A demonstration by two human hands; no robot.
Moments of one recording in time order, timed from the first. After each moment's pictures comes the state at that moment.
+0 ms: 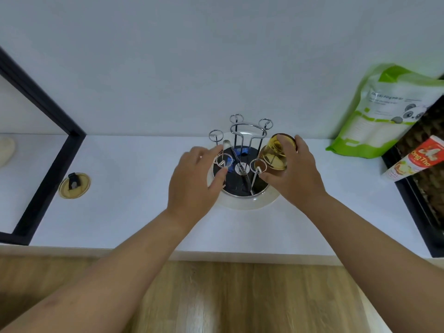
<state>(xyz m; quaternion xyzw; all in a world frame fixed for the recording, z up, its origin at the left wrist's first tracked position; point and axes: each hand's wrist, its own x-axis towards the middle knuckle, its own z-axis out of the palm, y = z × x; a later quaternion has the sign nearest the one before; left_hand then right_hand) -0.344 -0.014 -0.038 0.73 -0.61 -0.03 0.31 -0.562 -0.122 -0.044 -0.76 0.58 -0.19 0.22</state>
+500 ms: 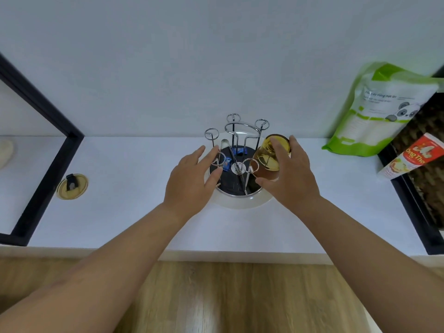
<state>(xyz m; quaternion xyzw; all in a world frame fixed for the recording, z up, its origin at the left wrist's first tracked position) -0.335 -0.025 -0.054 0.75 -0.62 -0.11 0.21 -0.565 -0.112 -0.044 -0.78 0.58 -0.17 0.19</state>
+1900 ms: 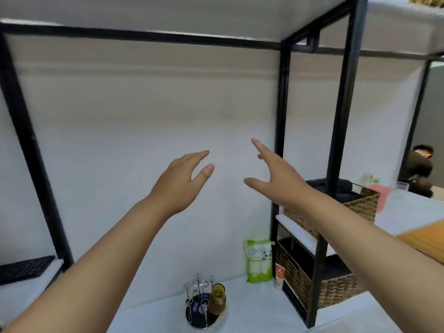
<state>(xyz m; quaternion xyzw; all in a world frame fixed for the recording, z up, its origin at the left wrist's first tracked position) -0.433 0.174 0.624 0.53 -0.76 -0.01 0.38 -0.701 0.147 0.620 -0.79 0.48 -0.38 0.07</state>
